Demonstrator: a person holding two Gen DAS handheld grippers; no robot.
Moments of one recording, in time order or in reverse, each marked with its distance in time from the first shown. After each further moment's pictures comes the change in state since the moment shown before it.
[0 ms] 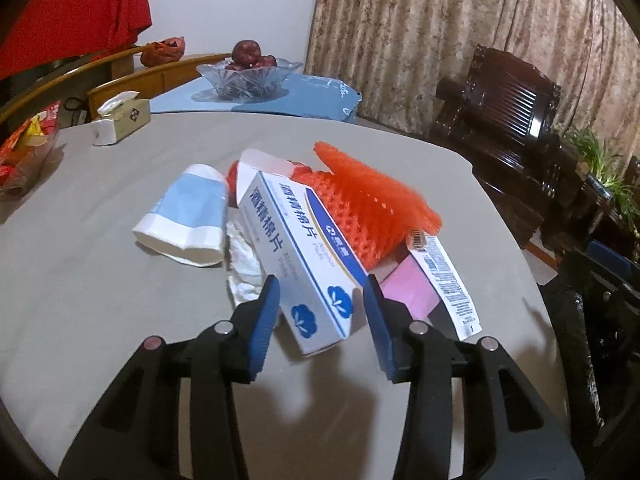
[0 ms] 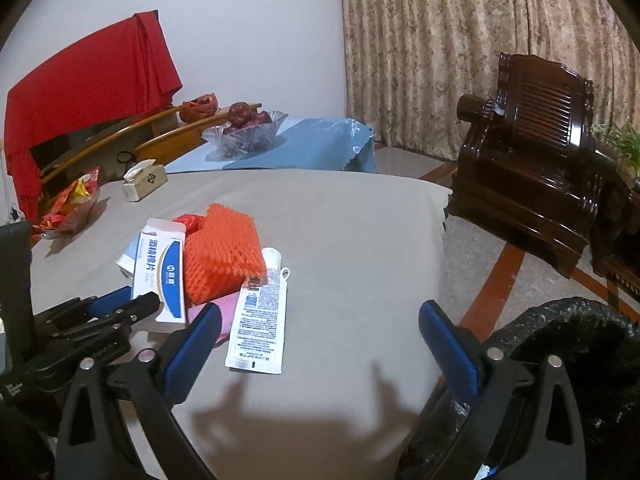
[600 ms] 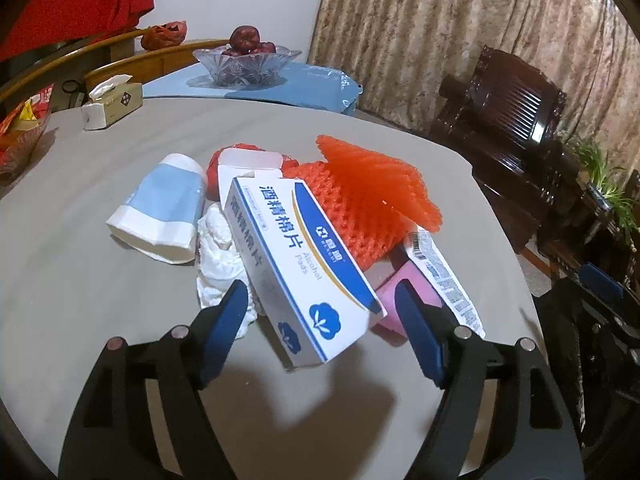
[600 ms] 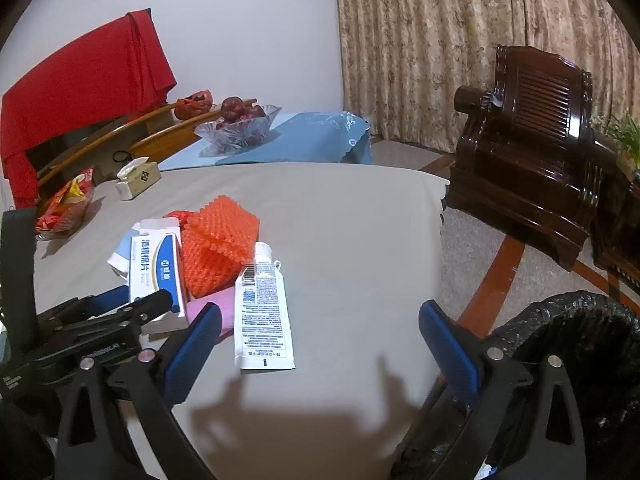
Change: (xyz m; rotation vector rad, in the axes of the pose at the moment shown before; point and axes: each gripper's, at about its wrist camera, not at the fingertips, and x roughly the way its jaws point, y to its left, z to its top) left arm 0.019 -0.010 0.008 -0.050 0.033 -0.009; right arm 0.009 -0.009 -0.004 0.014 0.018 -0.002
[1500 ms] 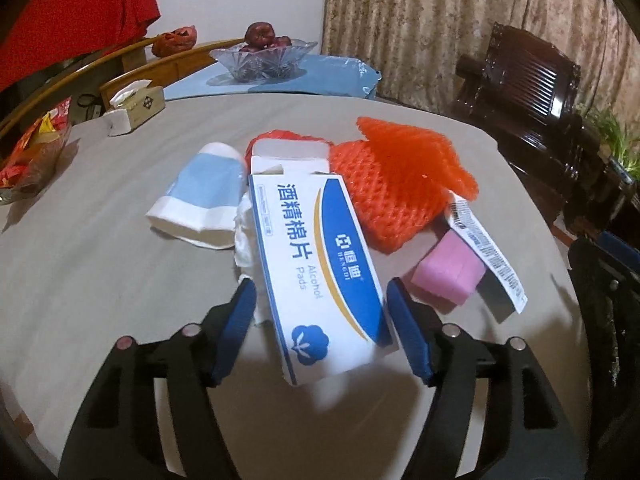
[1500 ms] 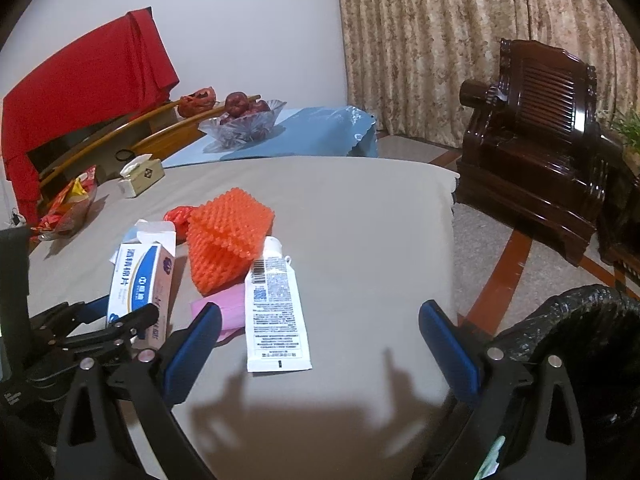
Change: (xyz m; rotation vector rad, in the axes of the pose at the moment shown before) left arm -0.008 0.016 -0.011 0.063 0.038 0.116; right arm 0.012 0.008 -0.003 0.008 0.017 0.023
